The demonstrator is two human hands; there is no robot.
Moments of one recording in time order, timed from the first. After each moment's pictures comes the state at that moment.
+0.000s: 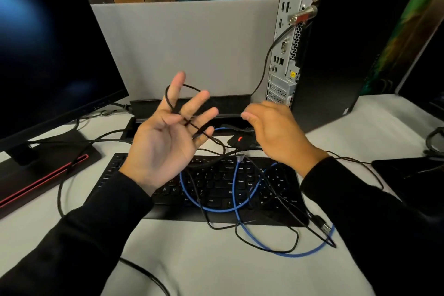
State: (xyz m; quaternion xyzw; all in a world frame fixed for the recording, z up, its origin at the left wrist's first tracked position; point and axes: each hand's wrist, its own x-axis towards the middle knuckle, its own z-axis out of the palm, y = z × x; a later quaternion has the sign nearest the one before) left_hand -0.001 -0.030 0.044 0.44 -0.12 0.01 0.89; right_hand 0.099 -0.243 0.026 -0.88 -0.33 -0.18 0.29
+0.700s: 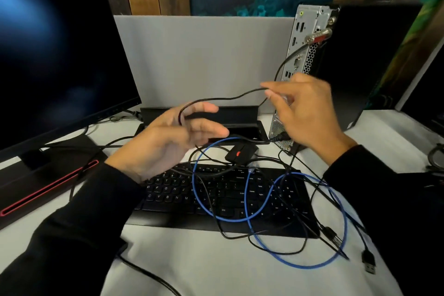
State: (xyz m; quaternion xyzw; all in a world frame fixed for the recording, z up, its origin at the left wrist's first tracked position) left_hand -0.008 0.013 0.072 0.64 -0.18 -0.05 0.74; right_hand 0.095 -0.248 0.088 -0.85 -0.29 -0.33 0.28
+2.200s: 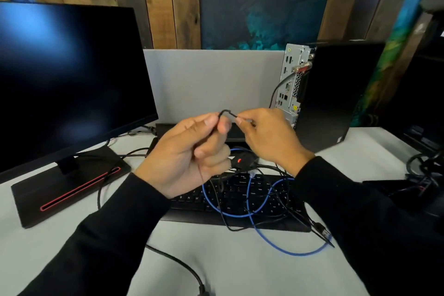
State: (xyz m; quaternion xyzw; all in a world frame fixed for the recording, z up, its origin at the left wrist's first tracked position) left_hand -0.082 -0.032 0.113 0.46 -0.30 -0.12 0.83; right_hand 0.033 -0.203 0.104 -0.89 -0.31 -0.19 0.28
